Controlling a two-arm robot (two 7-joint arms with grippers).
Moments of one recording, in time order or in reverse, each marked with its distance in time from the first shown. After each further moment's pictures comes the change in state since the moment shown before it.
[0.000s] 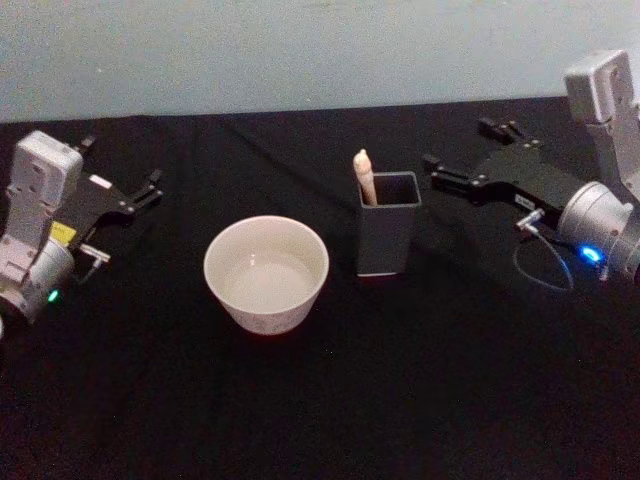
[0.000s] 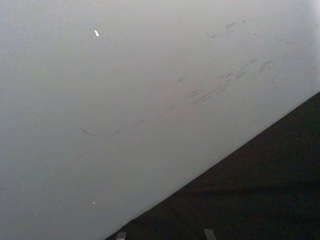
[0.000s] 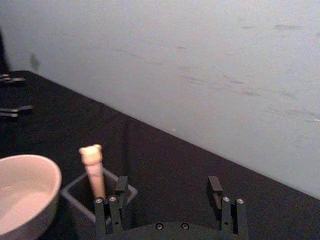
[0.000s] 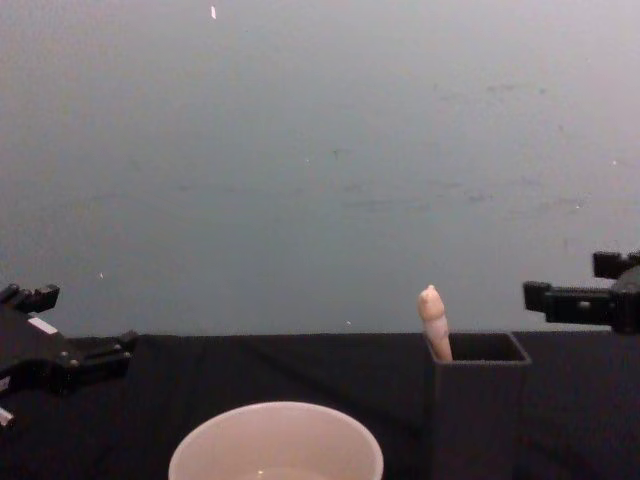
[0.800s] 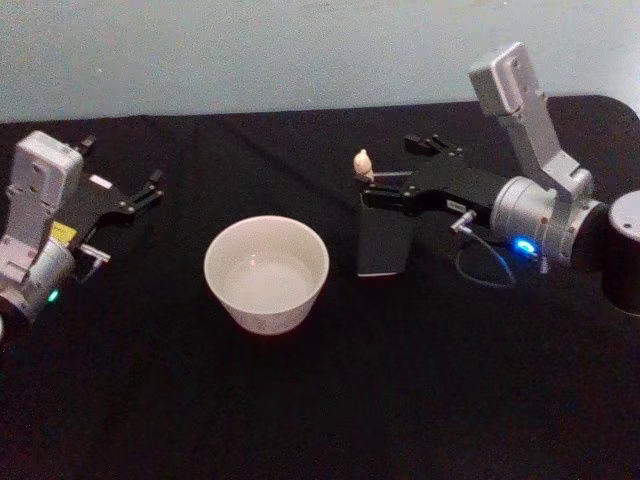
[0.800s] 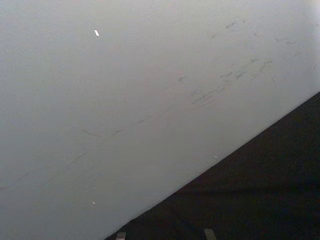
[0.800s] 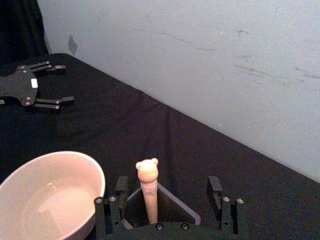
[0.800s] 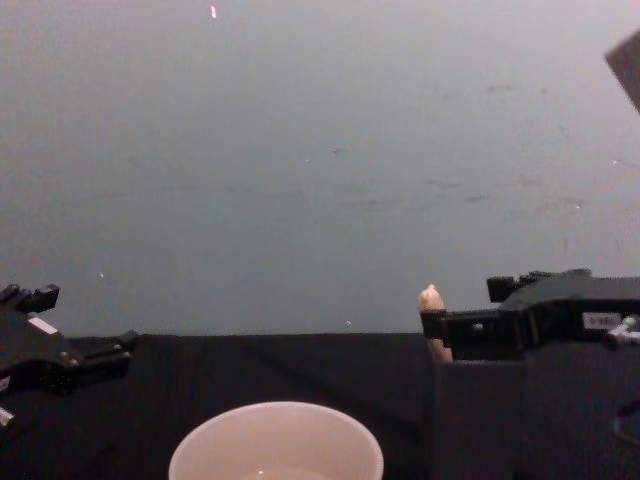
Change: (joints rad) left arm 0.000 0.000 0.000 0.000 0.000 0.000 0.000; right arm 0.115 -0.111 -0.085 0.049 -0.074 0.157 0.093
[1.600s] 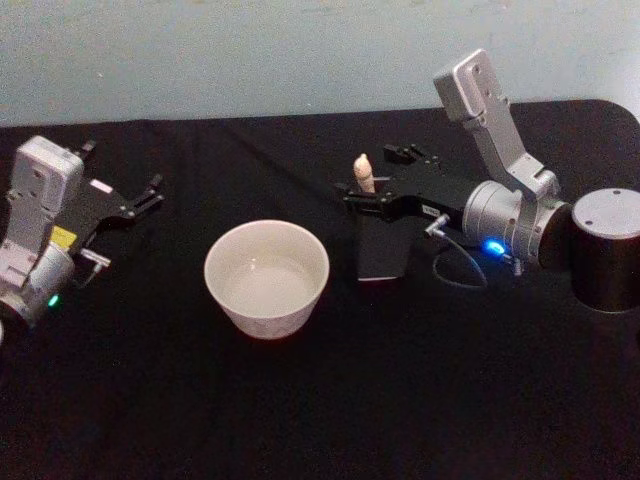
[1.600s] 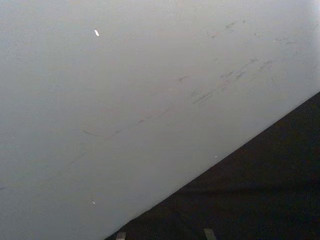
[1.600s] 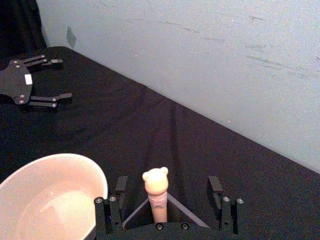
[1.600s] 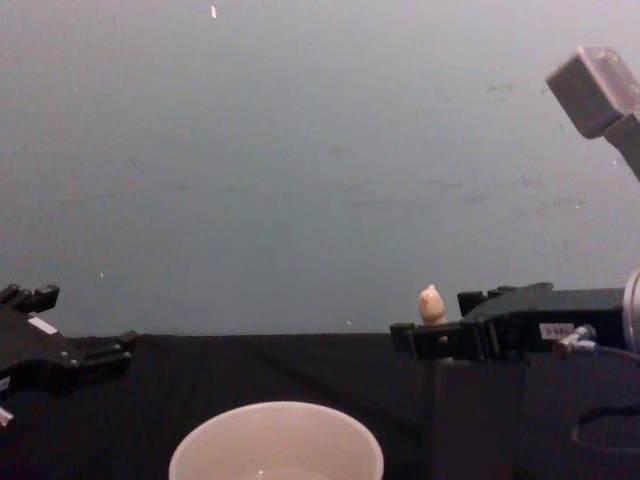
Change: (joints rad) left arm 0.000 0.000 0.000 0.000 0.000 0.000 0.000; right arm 0.035 -0.081 -0.007 0.064 -0.060 0.041 0.013
